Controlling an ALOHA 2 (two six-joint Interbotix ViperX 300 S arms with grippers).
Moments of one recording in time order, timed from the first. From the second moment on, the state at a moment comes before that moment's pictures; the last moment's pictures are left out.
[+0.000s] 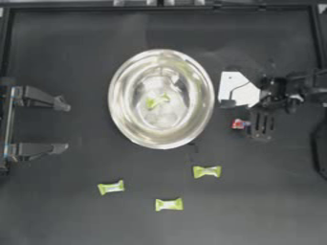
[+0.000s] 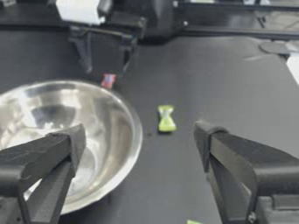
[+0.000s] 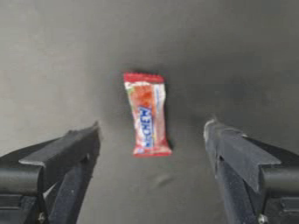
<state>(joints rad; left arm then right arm) 0.06 -0.96 1.12 -0.15 0.00 0.13 -0.34 -0.15 0.84 0.00 0.66 -0.10</state>
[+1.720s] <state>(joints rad) 0.06 -0.96 1.12 -0.17 0.00 0.12 -0.36 -0.42 0.79 0.06 0.67 -0.08</state>
